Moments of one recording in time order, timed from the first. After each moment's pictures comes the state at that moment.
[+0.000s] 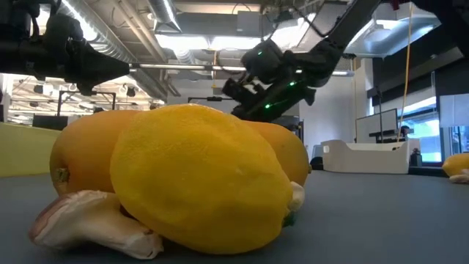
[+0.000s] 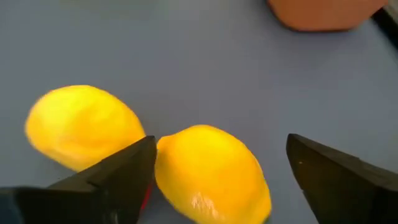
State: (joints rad) left arm 0.13 0.01 0.01 0.05 -0.26 -0.15; right arm -0.20 2.02 1.13 0.28 -0.06 -0.22
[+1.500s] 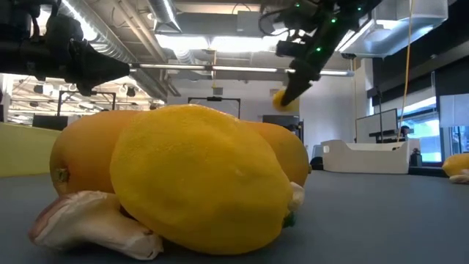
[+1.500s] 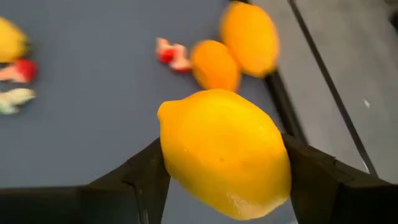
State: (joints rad) left arm 0.14 0.02 0.01 0.06 -0.28 -0.15; right arm -0.38 1.48 1.17 -0.56 0.19 -0.21
